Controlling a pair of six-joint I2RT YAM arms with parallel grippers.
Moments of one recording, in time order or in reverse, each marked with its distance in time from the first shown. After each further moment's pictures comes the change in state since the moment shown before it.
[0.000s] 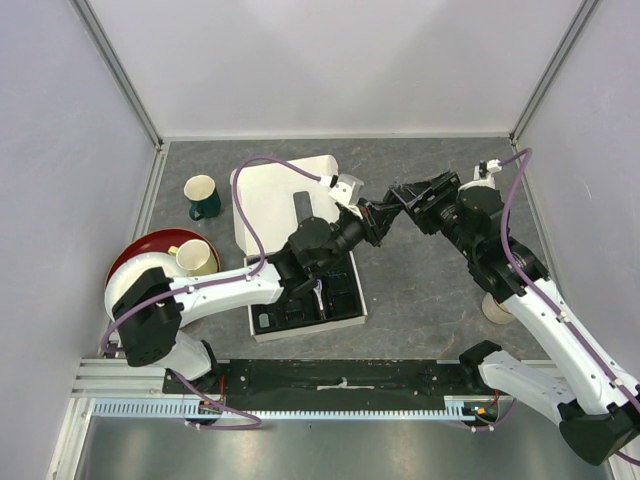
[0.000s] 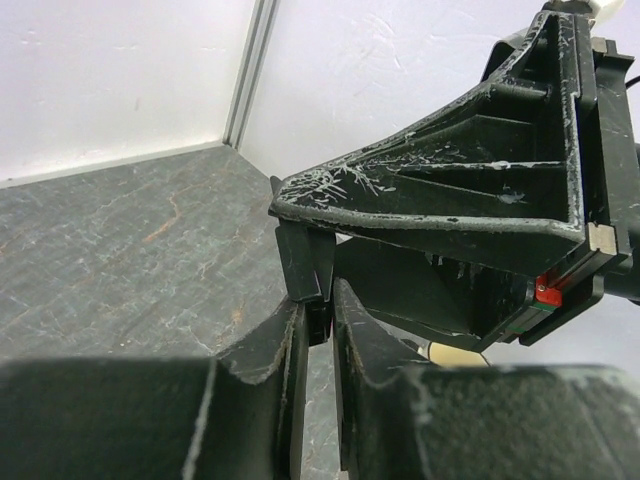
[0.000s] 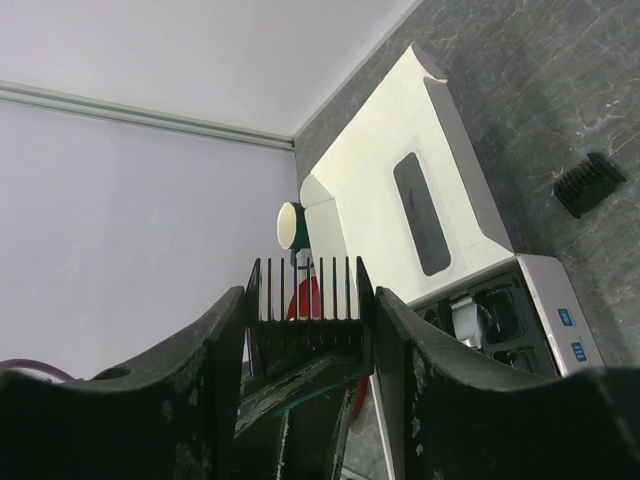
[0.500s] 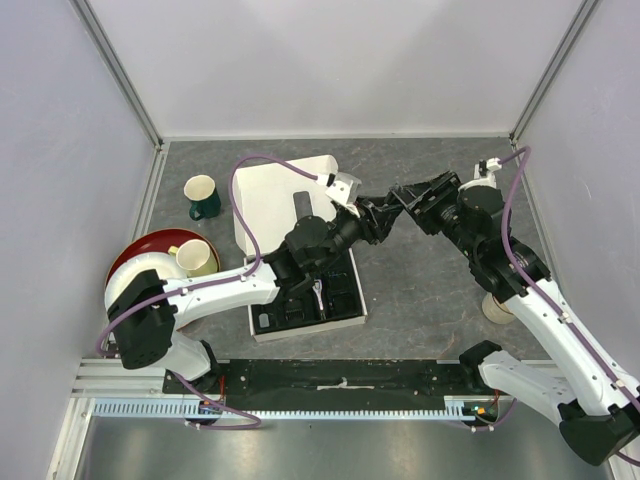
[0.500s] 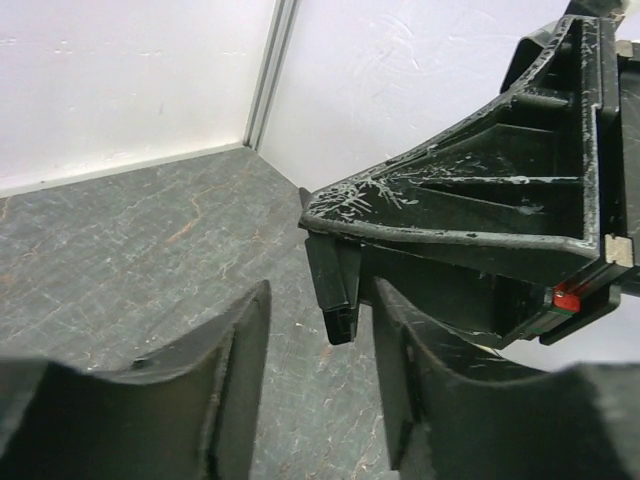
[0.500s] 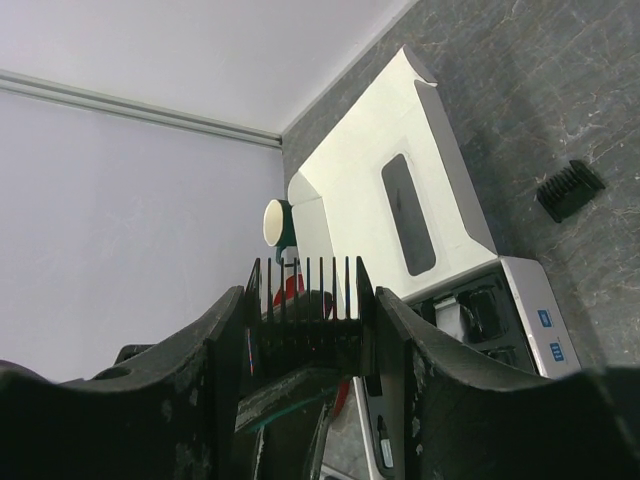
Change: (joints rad) left arm 0.004 -0.020 0.001 -0.037 -0.022 0.030; right arm 0.000 0.001 0.014 -0.029 0.008 -0.049
